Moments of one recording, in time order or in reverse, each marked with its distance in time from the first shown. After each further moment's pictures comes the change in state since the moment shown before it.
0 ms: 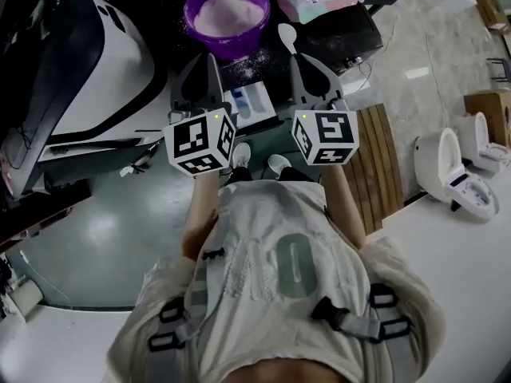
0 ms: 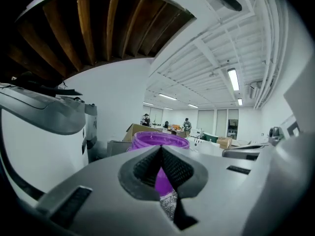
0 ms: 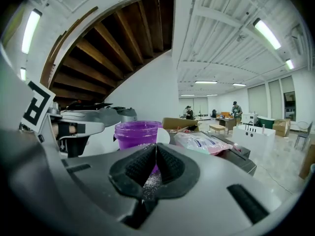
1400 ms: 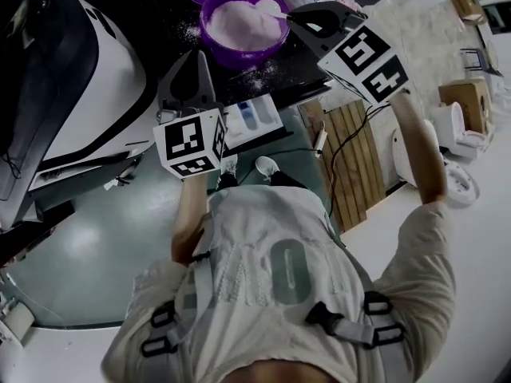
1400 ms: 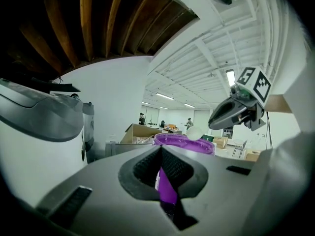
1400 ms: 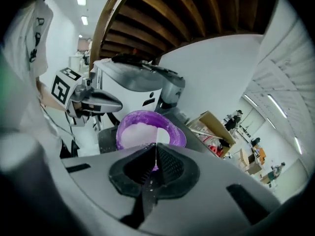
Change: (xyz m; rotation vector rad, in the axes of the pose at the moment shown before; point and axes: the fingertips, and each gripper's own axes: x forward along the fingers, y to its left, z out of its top) left arm 0.032 0.068 0.006 0.005 0.004 -0.060; right arm 0.094 0.036 0.071 -0.709 0.446 0.434
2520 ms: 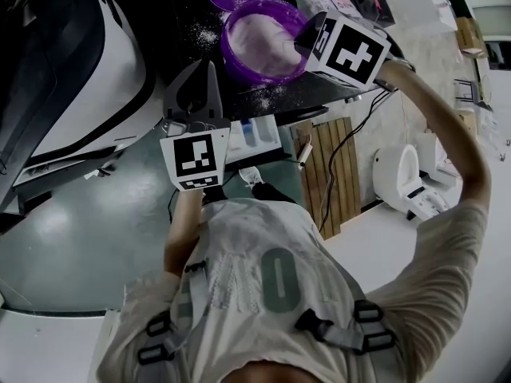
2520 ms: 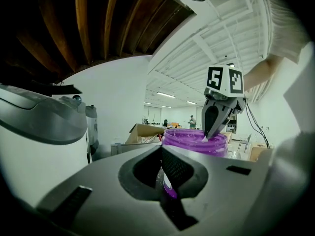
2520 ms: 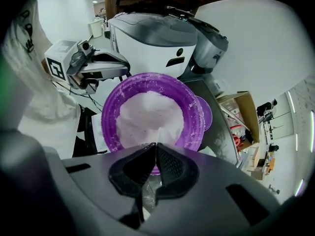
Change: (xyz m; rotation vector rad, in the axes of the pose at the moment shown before) left arm 0.015 0.024 -0.009 0.068 -0.008 0.038; right arm 0.070 0.005 -0.030 -0.247 0.520 0.338
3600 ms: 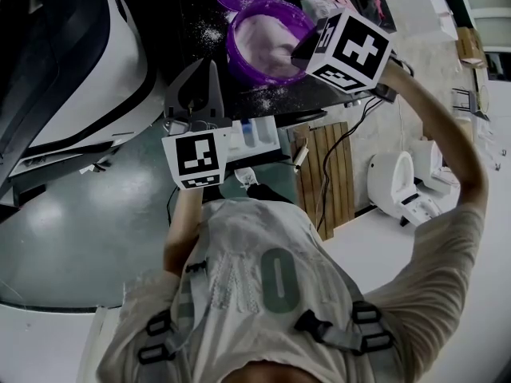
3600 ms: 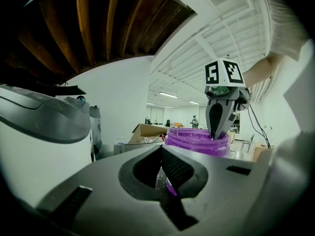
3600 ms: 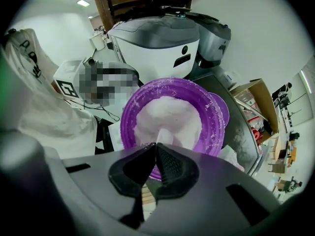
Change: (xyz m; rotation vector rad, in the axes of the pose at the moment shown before) left arm -0.005 0.005 -0.002 -0.001 -0.004 0.034; right arm -0.004 0.029 0.013 0.083 -0.017 0.181
